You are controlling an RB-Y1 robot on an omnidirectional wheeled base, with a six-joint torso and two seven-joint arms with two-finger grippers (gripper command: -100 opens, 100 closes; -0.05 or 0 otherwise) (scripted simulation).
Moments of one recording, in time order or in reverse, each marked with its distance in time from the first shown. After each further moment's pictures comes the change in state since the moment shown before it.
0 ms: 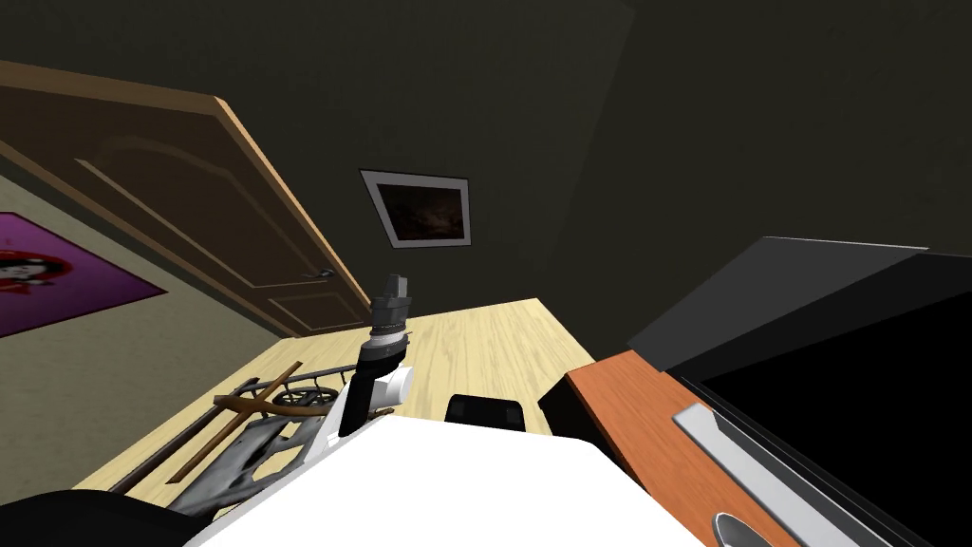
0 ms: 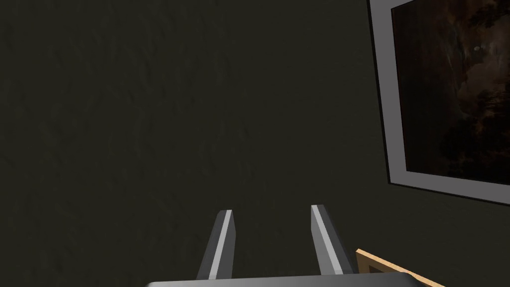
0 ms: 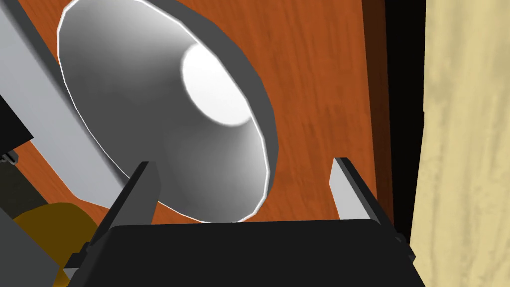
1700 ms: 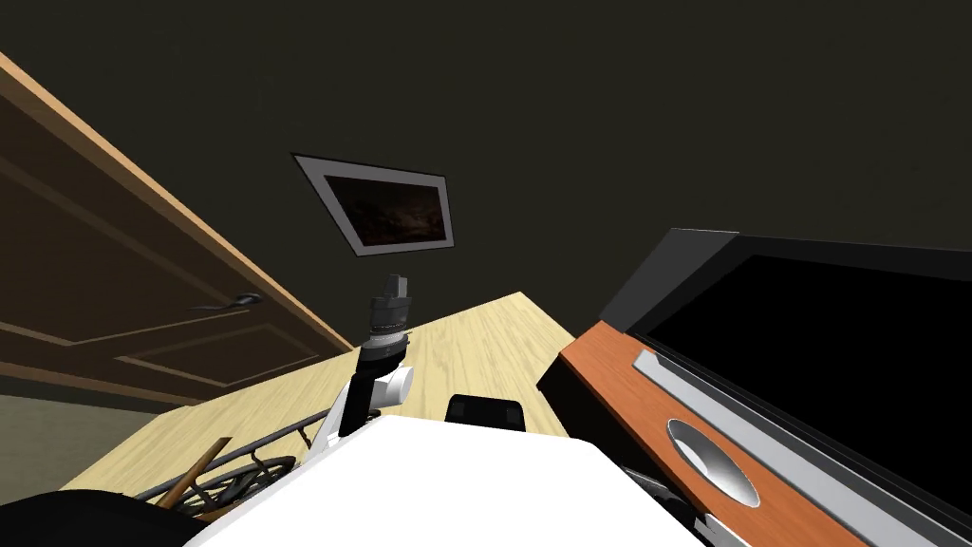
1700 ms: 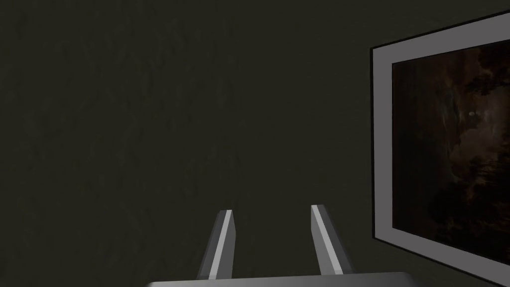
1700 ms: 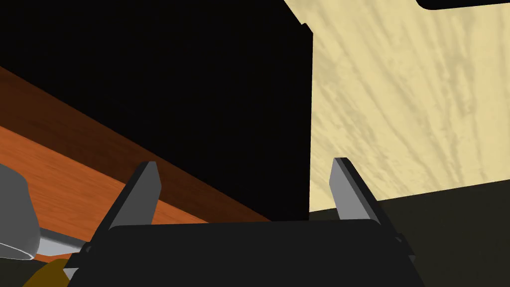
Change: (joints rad) left arm 0.000 0.000 0.000 0.000 0.000 0.000 0.000; right arm 0.018 0.072 -0.079 -0.229 -0.009 -0.115 -0.144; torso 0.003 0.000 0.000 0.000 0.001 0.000
